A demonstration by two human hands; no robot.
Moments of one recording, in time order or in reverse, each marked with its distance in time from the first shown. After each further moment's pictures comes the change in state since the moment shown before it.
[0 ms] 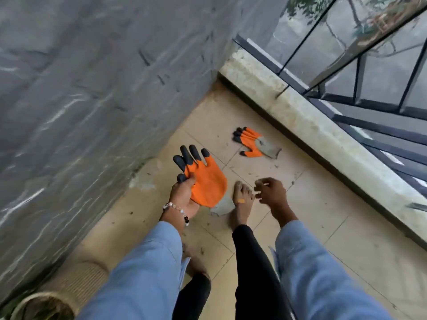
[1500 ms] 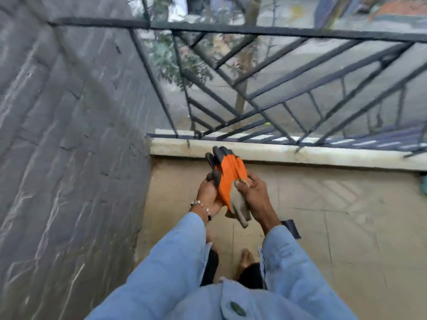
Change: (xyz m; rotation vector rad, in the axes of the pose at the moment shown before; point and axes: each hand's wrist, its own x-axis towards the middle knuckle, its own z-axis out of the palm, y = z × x) left_hand -0.328 -0.093 0.135 0.541 -0.627 0.067; right_hand -0.330 -0.005 -0.191 0.840 0.297 -0.299
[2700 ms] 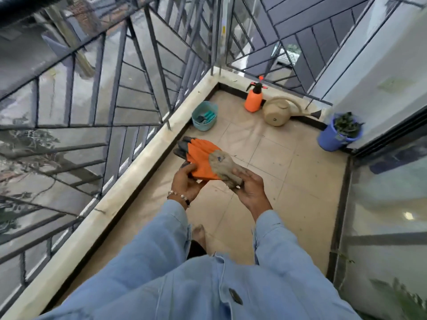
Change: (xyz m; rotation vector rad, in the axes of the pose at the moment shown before) left_hand -0.085 -0.535 0.522 0.694 -0.561 -0.351; right_hand -0.228 0.133 -0.685 1.169 0.994 -0.123
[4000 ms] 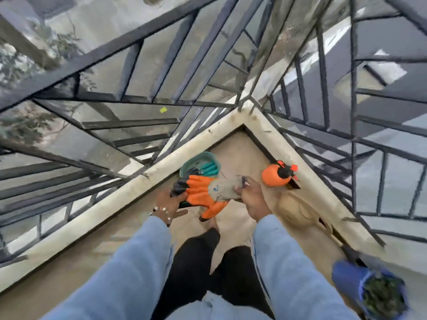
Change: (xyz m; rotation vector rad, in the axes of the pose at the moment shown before) left_hand 0.567 0.183 0.318 0.350 0.544 -0.126; right_hand 0.698 -0.344 0.189 -0.854 -0.168 0.198
